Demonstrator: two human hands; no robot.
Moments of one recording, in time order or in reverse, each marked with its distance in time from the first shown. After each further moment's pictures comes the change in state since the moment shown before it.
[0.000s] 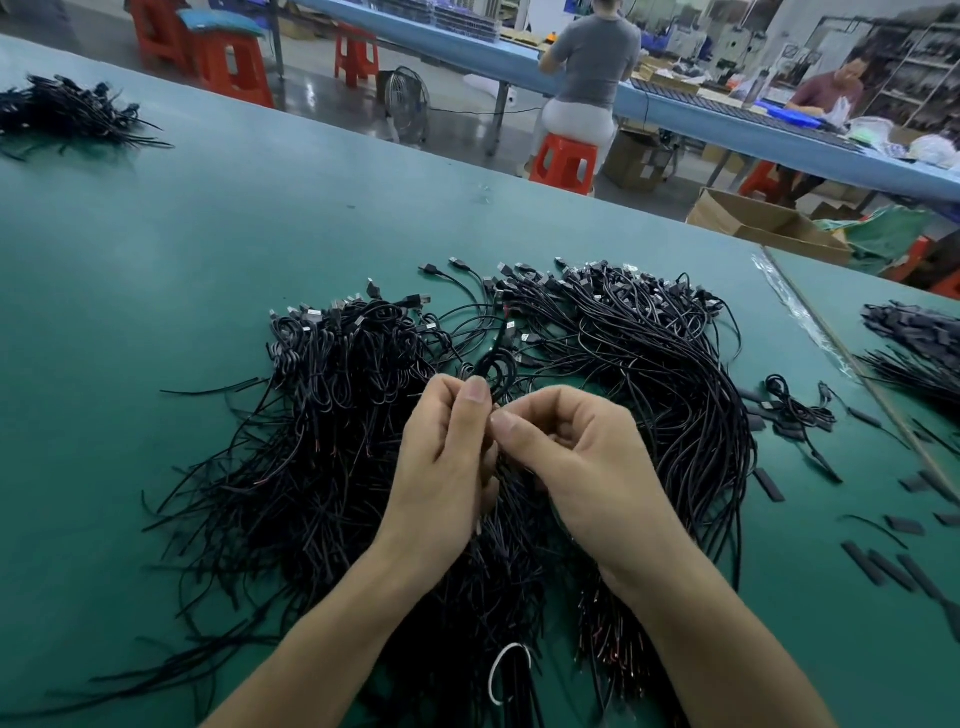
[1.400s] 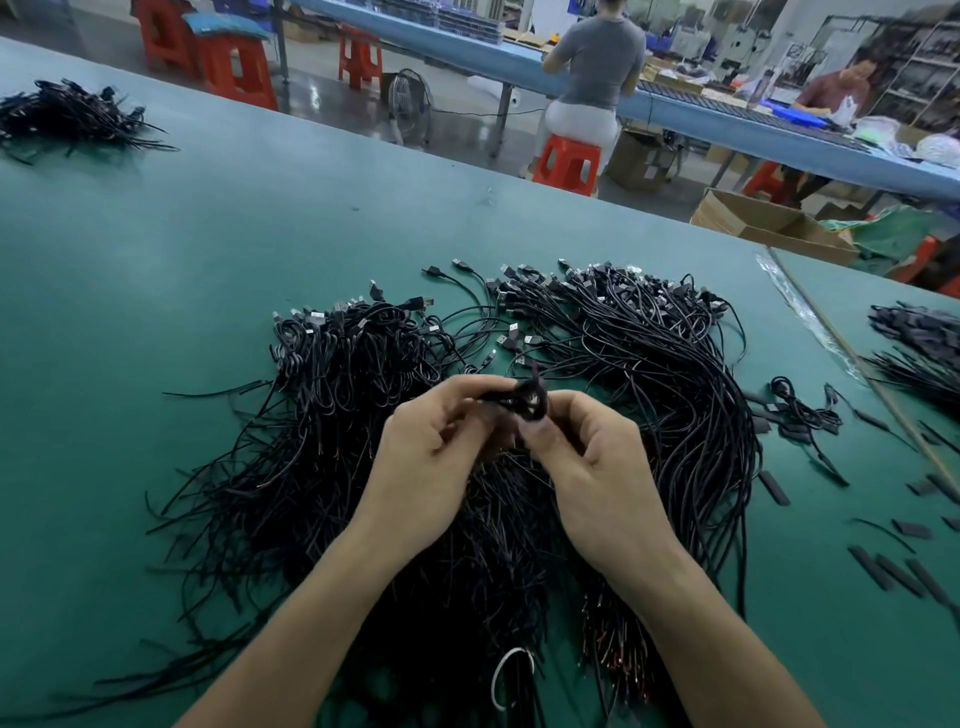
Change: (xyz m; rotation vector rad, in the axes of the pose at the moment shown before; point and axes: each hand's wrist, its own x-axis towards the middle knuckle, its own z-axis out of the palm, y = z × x) left_hand 0.016 -0.005 -0.018 0.332 -0.070 0.214; right_hand 0.009 0.024 -0.006 -0.163 0.075 -0.149
